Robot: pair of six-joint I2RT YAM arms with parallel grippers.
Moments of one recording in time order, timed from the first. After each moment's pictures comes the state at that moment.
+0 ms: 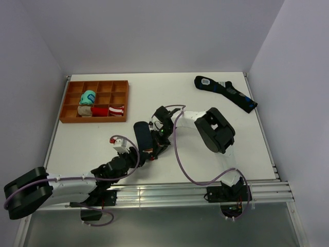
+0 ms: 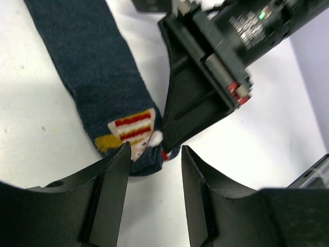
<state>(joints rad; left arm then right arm) -1.05 0.98 0.04 0.63 -0.48 -0.86 0.70 2.12 1.36 -0.65 -0.74 0.39</state>
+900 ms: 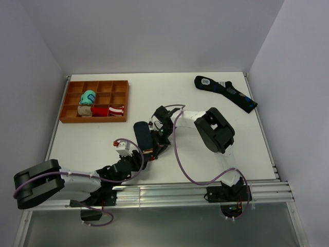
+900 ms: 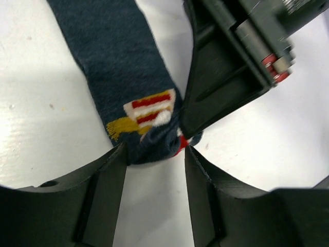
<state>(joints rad) -1.13 1.15 0.04 0.70 -0.56 -0.89 0.70 2.13 1.37 -0.67 -0.73 0.39</state>
